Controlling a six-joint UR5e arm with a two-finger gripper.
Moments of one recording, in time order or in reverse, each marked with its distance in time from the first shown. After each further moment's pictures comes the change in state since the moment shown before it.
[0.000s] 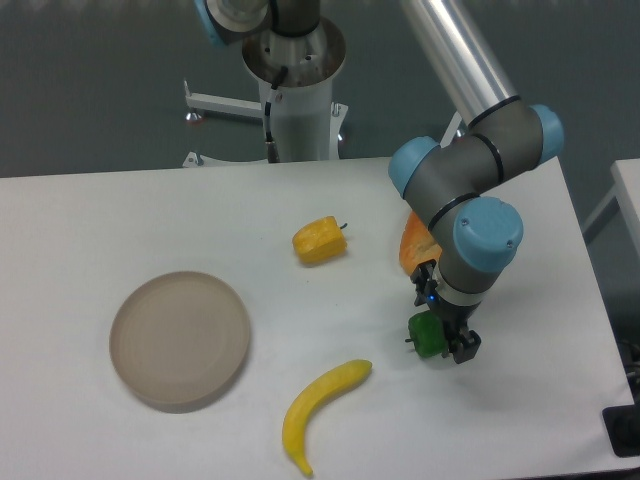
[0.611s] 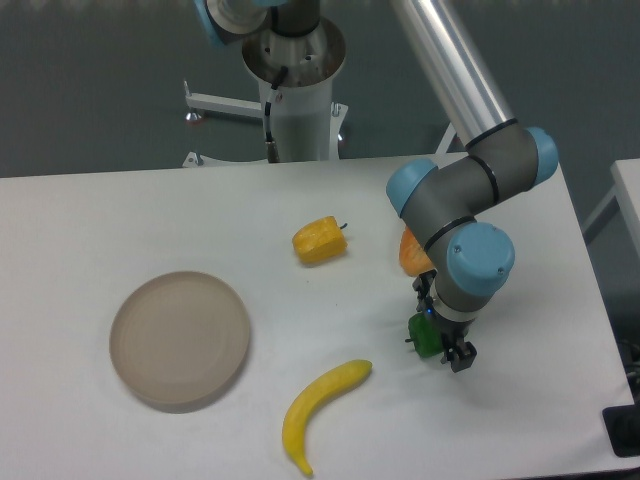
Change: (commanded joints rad) arm -0.021 -0.067 0.046 -0.009 0.046 0.005
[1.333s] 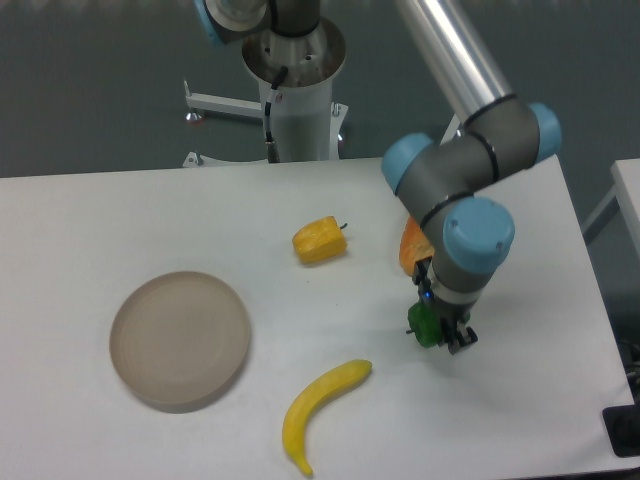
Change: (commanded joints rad) arm -0.002 0.195 -0.018 -0.161 -0.071 -0.152
